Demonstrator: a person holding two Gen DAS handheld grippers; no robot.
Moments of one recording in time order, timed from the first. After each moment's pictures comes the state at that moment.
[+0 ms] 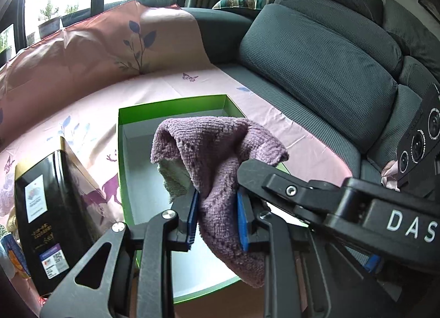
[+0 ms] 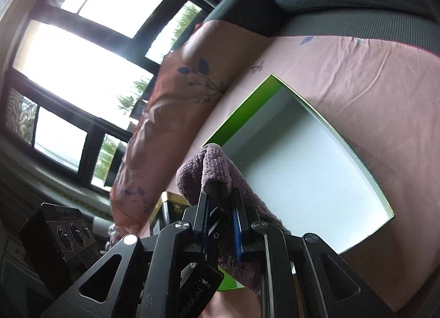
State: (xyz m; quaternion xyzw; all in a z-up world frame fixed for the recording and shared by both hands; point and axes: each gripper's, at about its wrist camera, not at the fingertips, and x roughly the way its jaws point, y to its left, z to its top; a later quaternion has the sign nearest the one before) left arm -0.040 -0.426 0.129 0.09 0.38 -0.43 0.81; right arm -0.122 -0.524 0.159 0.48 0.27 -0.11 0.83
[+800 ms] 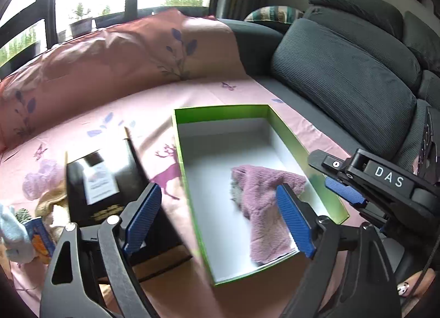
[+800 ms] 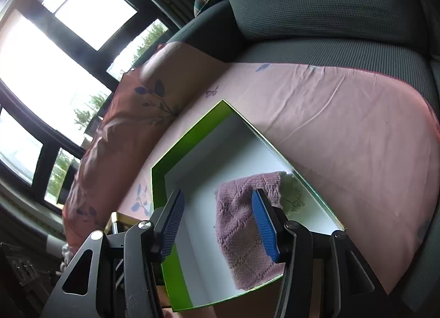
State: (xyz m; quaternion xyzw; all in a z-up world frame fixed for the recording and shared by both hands) left arm -0.028 -0.359 0.144 0.07 0.36 -0.35 0.86; right arm -0.127 -0.524 0.163 0.42 0.27 -0.25 0.83
